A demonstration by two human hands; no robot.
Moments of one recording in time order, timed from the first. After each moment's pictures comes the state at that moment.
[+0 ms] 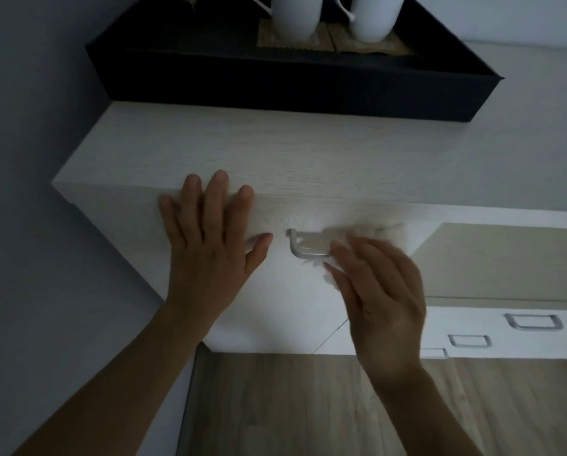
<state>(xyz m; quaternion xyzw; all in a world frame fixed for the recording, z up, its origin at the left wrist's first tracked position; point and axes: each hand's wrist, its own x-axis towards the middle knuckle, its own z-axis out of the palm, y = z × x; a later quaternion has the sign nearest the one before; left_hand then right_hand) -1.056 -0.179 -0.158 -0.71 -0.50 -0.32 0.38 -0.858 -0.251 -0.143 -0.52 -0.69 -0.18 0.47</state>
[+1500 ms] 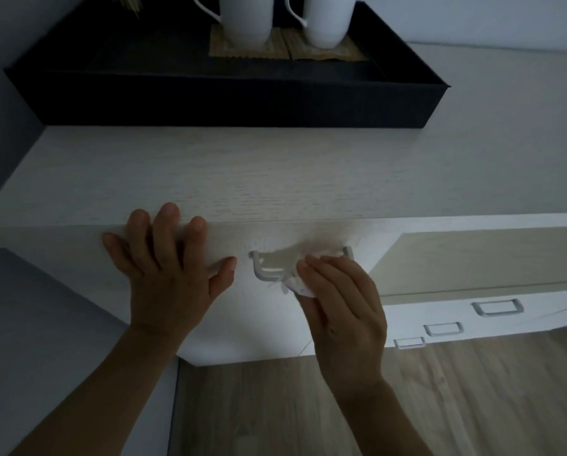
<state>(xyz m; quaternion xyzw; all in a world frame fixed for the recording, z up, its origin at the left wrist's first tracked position) -1.057 -0.167 -0.164 -0.70 -0.48 -0.37 0.39 -0.864 -0.248 -0.147 -0.52 -0.67 -0.16 0.51</state>
